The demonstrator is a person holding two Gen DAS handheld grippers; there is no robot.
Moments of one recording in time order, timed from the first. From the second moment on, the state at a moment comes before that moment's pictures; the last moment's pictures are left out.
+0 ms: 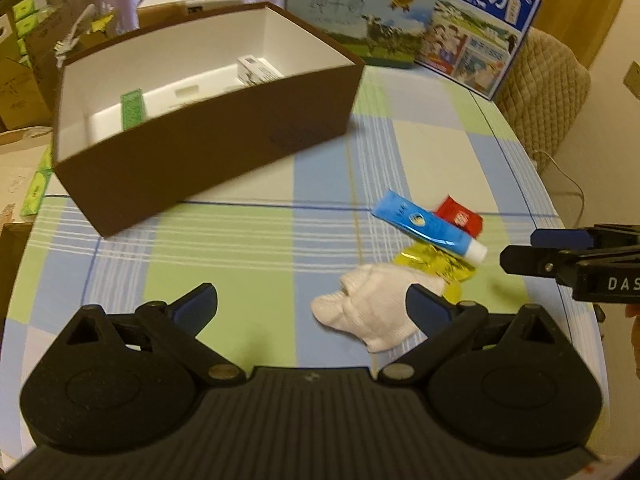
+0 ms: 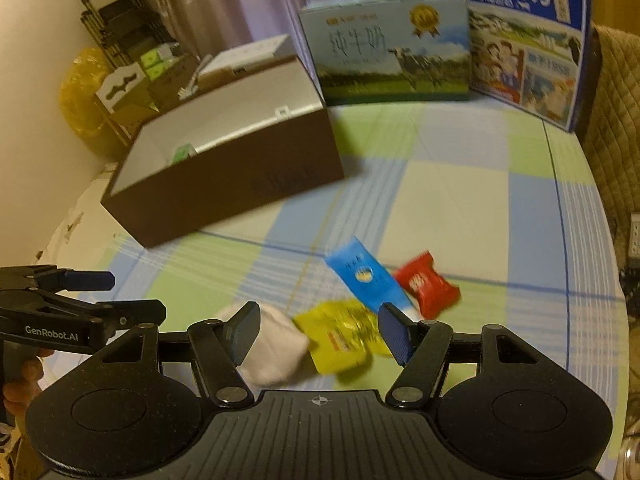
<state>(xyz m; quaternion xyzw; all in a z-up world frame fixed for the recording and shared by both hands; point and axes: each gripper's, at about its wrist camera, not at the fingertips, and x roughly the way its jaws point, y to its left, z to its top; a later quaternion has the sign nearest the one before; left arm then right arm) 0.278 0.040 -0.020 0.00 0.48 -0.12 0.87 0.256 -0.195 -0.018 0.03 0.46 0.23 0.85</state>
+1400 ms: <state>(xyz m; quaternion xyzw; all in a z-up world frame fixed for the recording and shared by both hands) 0.290 -0.035 -0.104 0.12 0.48 -0.20 0.85 0.248 -0.241 -0.079 0.04 0.53 0.13 0.84</state>
